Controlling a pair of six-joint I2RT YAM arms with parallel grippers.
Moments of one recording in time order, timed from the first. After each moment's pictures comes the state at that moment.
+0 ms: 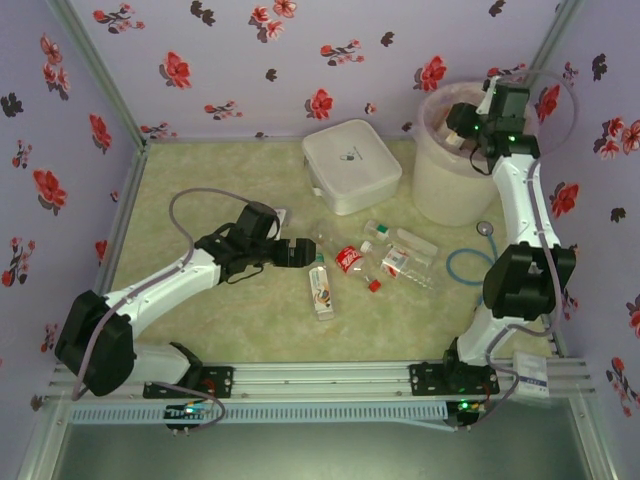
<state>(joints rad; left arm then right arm) -0.69 1.33 0.90 -0.39 0.16 -0.54 -0.07 1.73 1.73 -0.50 -0.21 0.33</state>
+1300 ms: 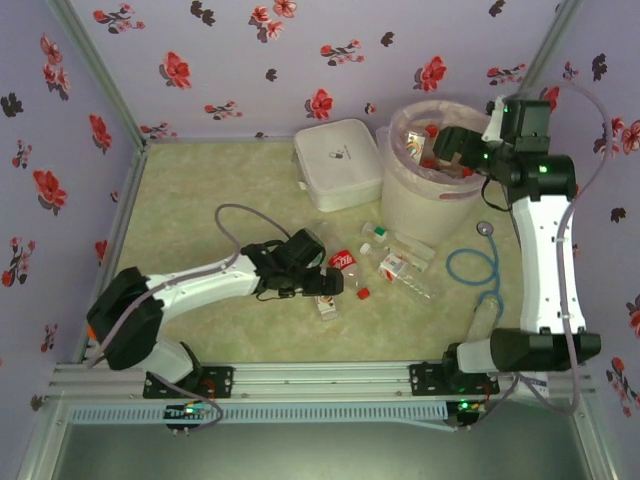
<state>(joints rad) -0.98 1.53 1.00 -0.55 0.08 -0.88 0.01 1.37 1.77 -1.06 -0.16 0.30</state>
